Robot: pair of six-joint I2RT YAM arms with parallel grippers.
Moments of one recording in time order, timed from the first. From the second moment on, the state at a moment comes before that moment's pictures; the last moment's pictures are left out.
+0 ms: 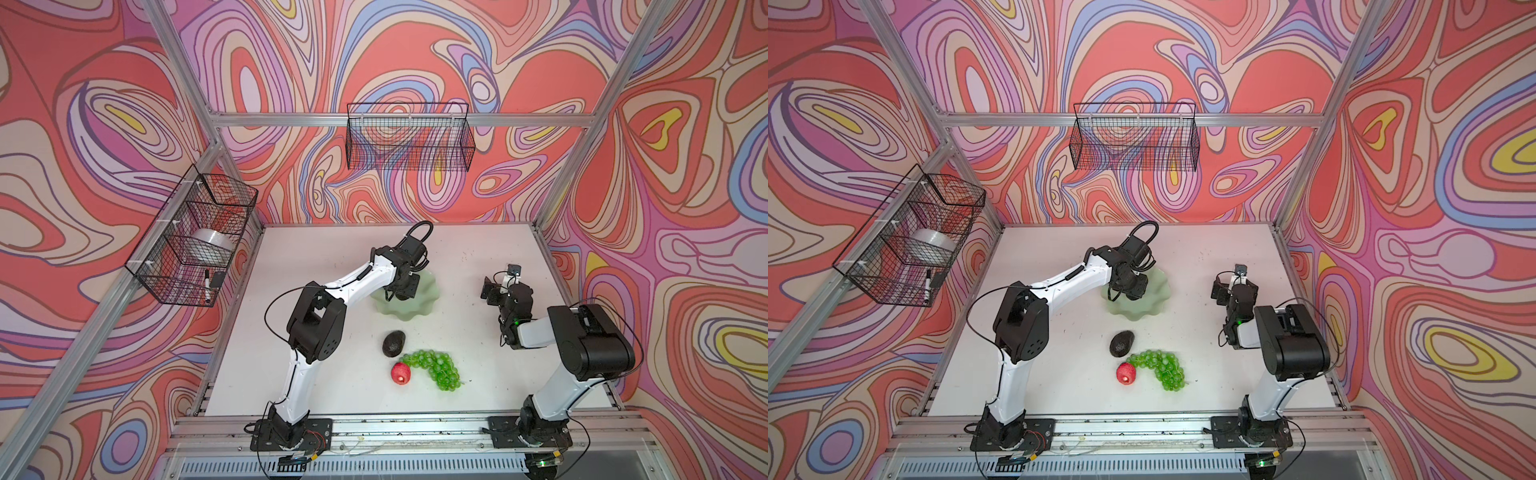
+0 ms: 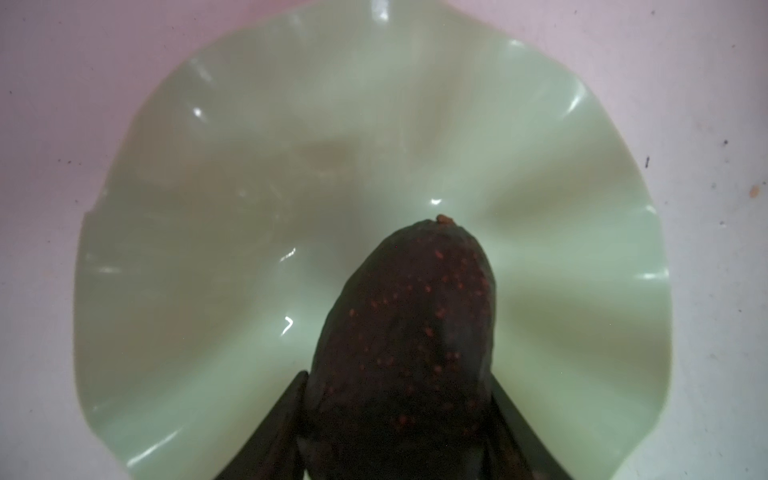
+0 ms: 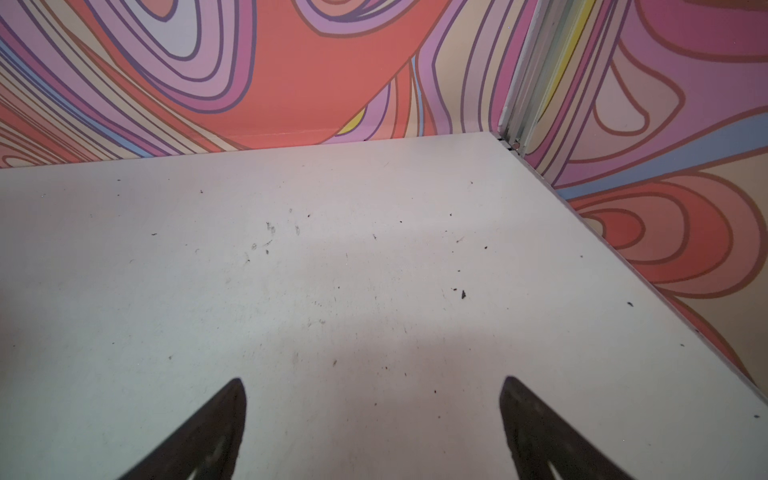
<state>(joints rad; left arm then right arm) -0.68 2.15 1.83 -0.88 -0.07 -0.34 0.03 1.73 0.45 0.97 0.17 0.06</state>
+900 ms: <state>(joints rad) -0.67 2.22 1.92 -0.93 -0.04 -0.40 0.03 1.73 0.45 0.97 0.17 0.06</state>
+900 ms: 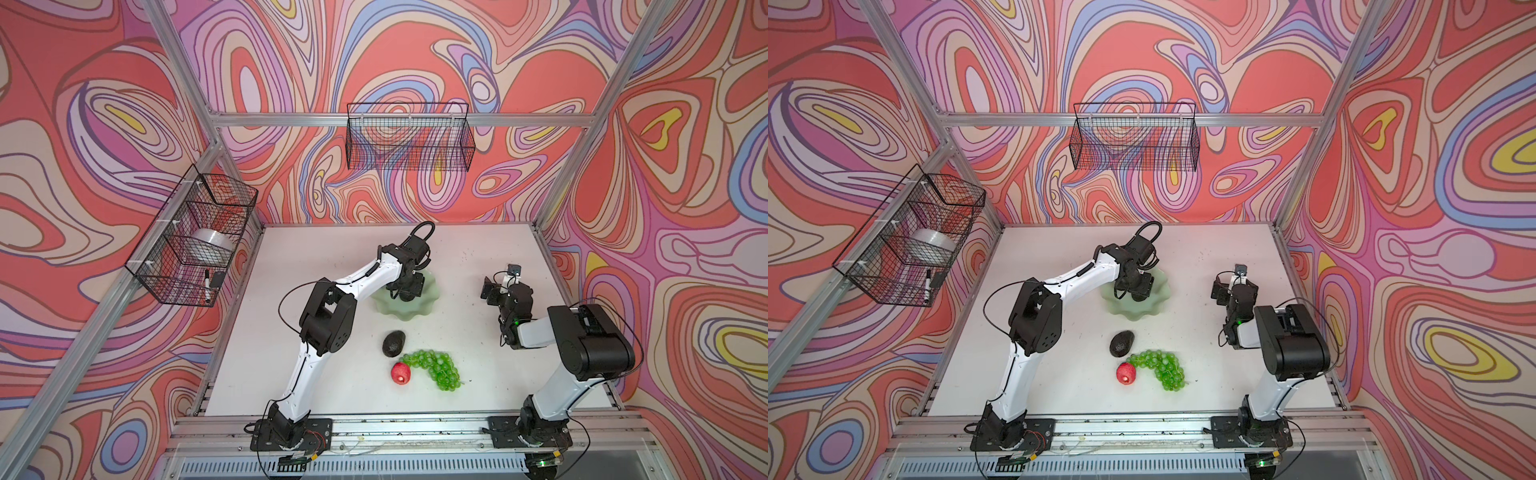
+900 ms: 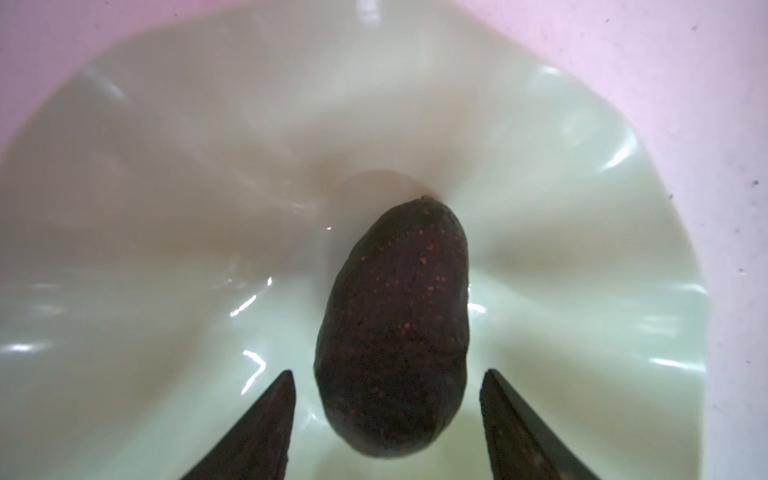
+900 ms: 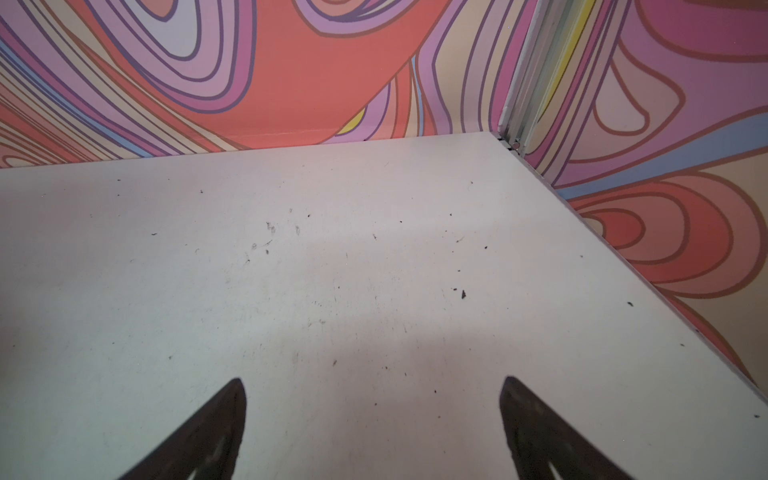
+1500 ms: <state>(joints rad) -0.78 1.36 1.17 -0.97 -0.04 -0.48 0.03 1.73 0.45 0.97 0.17 0.06</state>
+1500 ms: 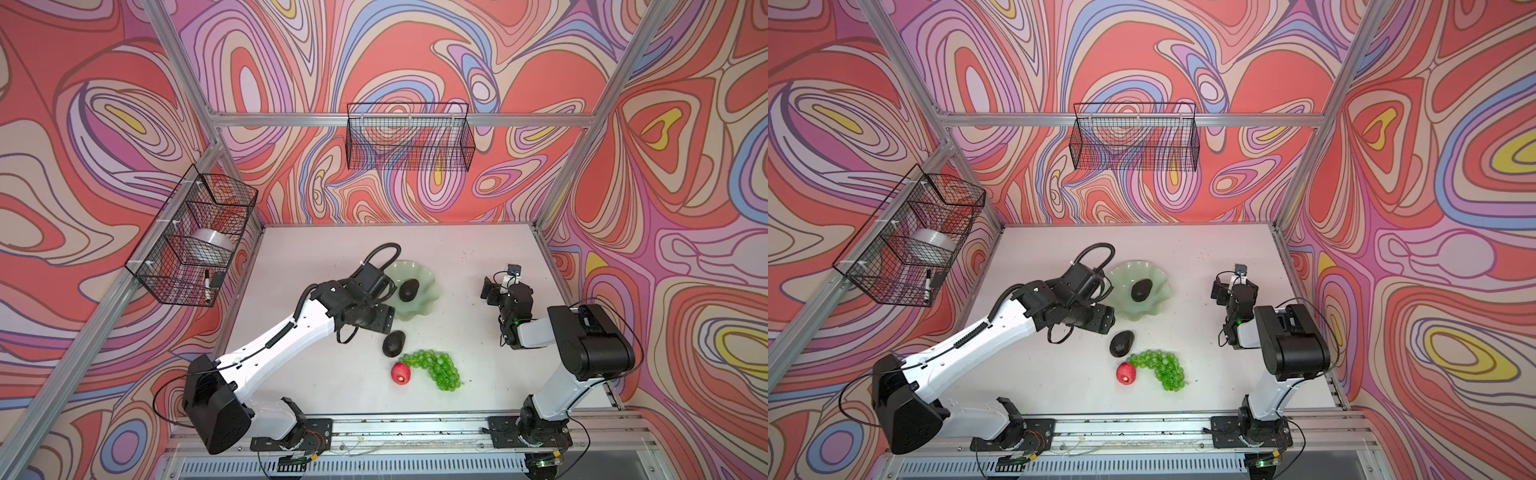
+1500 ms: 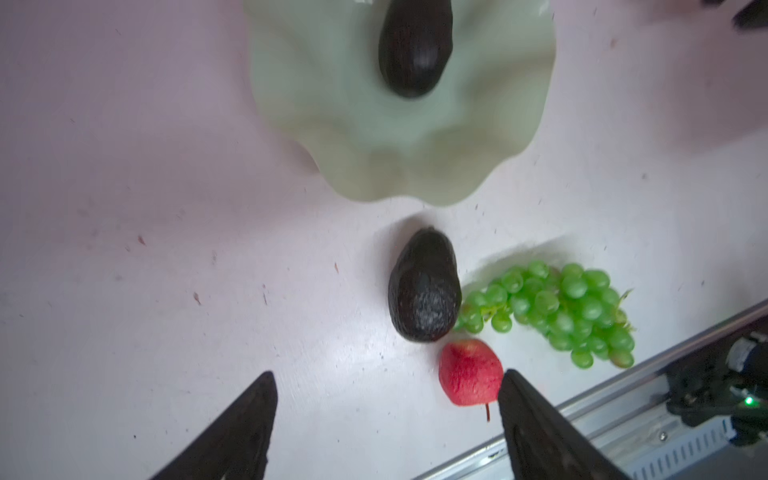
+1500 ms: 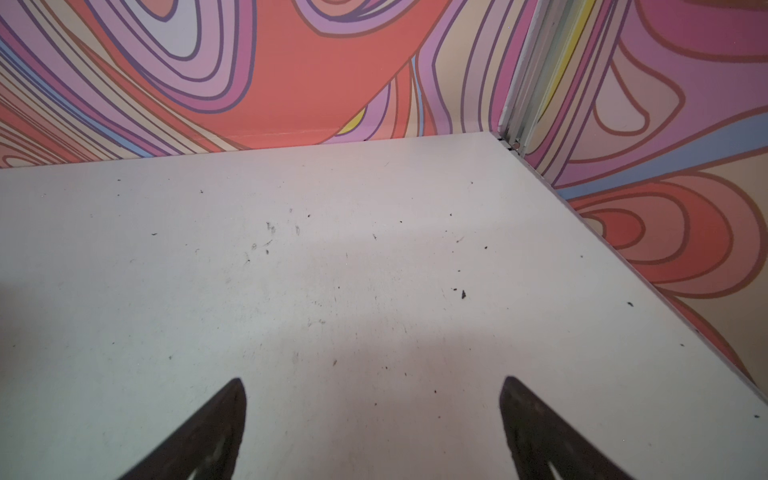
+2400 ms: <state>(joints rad) -0.85 1.71 1.15 -0.80 0.02 -0.55 0.03 1.73 0.45 0.97 0.17 0.06</state>
